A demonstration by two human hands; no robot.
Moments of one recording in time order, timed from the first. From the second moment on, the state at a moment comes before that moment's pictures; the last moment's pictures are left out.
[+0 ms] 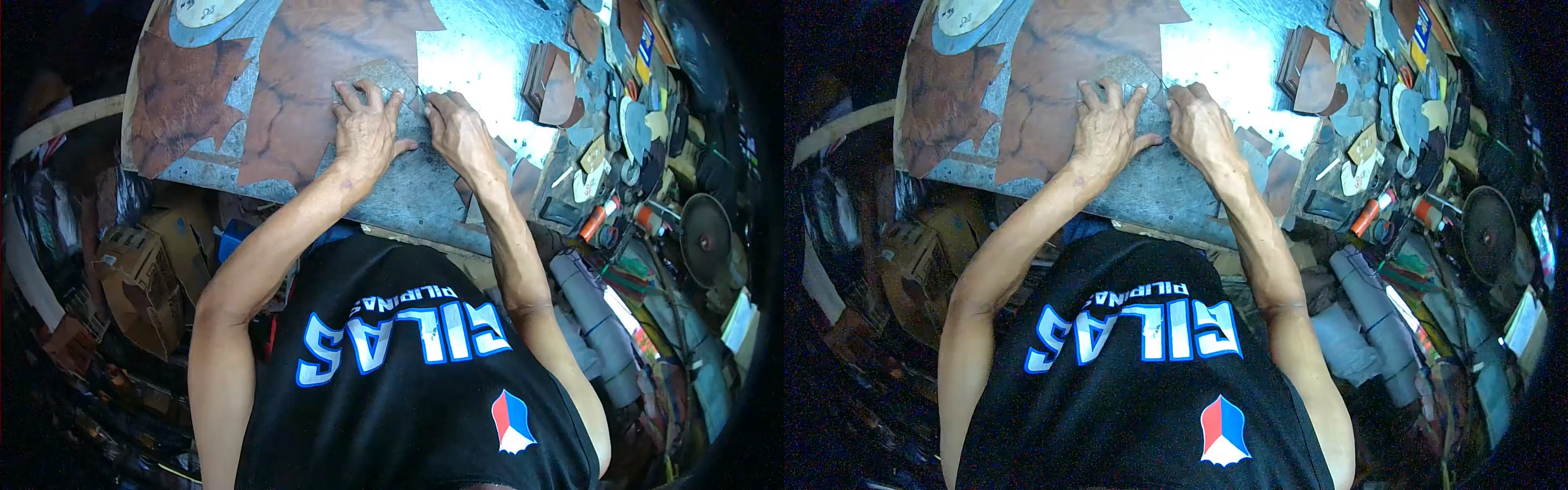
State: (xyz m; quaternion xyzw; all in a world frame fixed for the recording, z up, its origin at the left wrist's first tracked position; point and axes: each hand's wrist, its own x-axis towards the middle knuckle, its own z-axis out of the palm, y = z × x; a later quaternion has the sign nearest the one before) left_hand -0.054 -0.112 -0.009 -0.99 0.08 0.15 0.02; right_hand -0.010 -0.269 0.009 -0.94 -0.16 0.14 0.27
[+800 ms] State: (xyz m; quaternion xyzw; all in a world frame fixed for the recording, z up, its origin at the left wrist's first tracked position) left_hand -0.020 -0.081 -0.003 -0.93 0.31 0.16 0.11; right_hand -0.061 -0.204 -0.003 -0.94 0.11 0.03 0.32
